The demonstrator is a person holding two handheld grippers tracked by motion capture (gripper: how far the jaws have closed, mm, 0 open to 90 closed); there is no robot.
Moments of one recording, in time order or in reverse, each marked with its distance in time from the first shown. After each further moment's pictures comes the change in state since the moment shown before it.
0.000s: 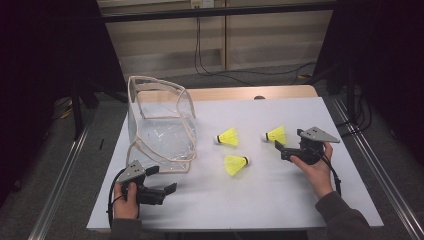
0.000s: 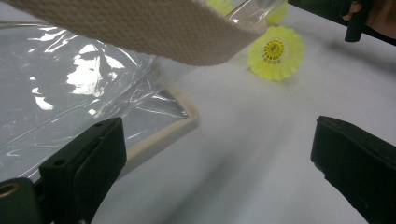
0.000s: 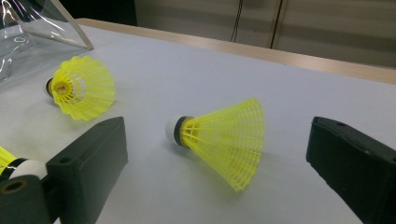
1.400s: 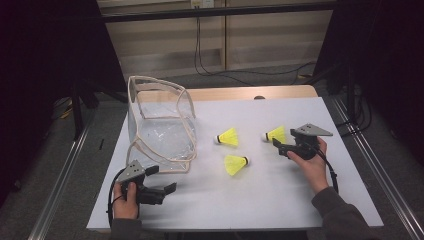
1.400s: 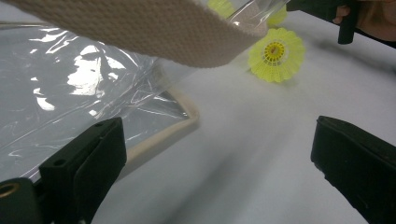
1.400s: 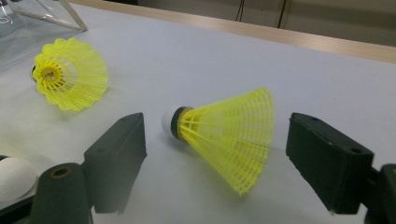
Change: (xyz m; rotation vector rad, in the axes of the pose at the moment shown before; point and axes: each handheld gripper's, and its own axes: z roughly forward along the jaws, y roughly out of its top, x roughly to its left) left arm 0.000 0.000 0.000 -0.007 -0.001 -0.005; right arm -0.003 0.002 0.019 0.084 0.021 0.008
